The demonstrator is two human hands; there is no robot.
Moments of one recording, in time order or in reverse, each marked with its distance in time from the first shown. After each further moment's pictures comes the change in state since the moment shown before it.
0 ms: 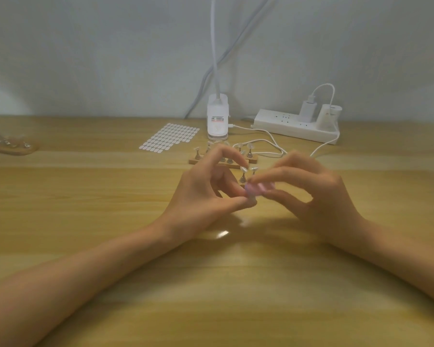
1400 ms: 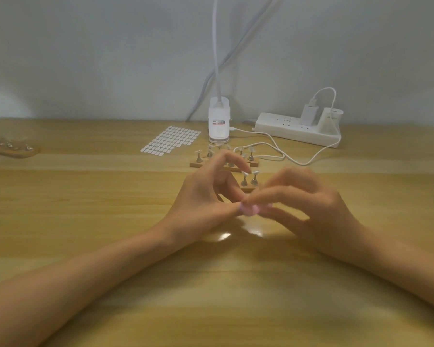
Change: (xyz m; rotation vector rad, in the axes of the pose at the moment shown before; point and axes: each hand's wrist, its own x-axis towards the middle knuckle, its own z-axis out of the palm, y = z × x) left_hand 0.000 0.000 0.000 -0.014 -0.033 -0.014; right_hand -0.002 -0.005 0.001 -0.083 -0.048 -0.107
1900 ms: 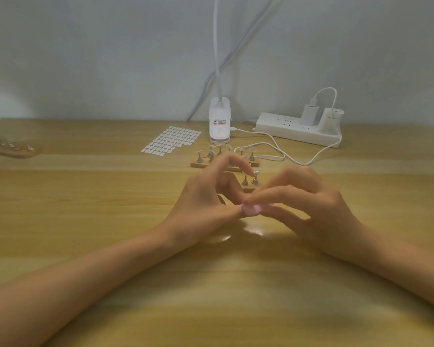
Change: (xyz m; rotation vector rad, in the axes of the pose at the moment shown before) left_hand -0.001 0.001 0.001 0.036 -0.013 0.014; right_hand 0.000 0.004 0.000 -0.001 0.012 0.017
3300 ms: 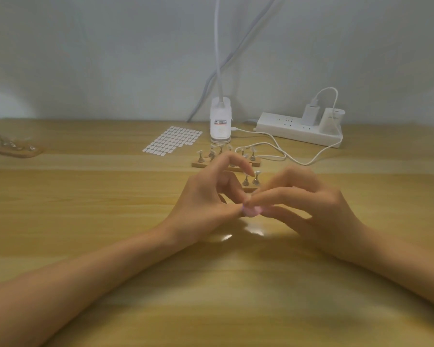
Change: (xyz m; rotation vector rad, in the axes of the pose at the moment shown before) left_hand 0.000 -0.001 0.000 -0.019 0.003 -0.011; right_hand 0.001 -0.002 0.000 0.068 -0.013 0.006
